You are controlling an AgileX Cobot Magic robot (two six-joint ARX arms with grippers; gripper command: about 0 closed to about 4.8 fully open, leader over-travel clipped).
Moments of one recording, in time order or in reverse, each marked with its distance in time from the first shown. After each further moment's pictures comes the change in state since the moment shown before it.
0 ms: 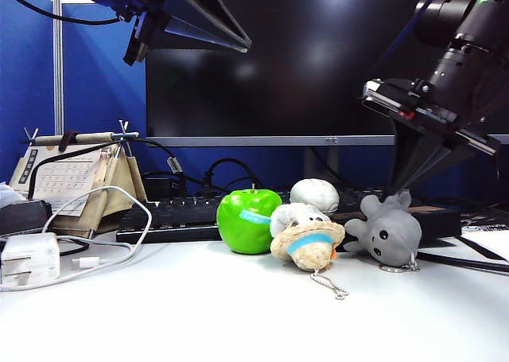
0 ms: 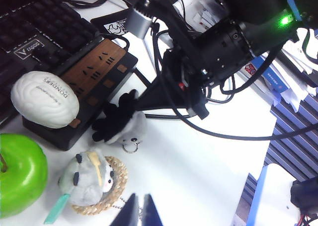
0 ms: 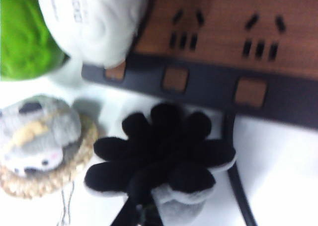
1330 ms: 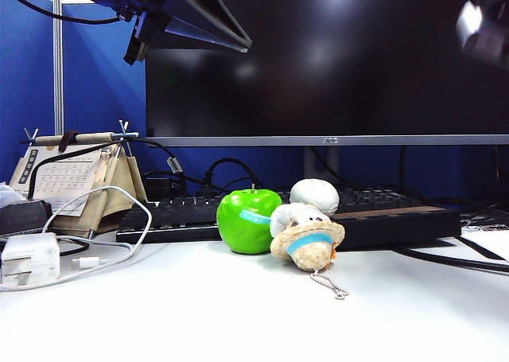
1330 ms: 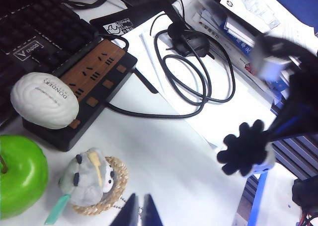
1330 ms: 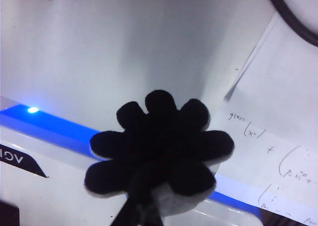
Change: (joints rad) left arm 0.000 0.000 0.000 0.000 0.001 0.011; right arm 0.000 -0.338 0.007 -0.750 0.117 0.001
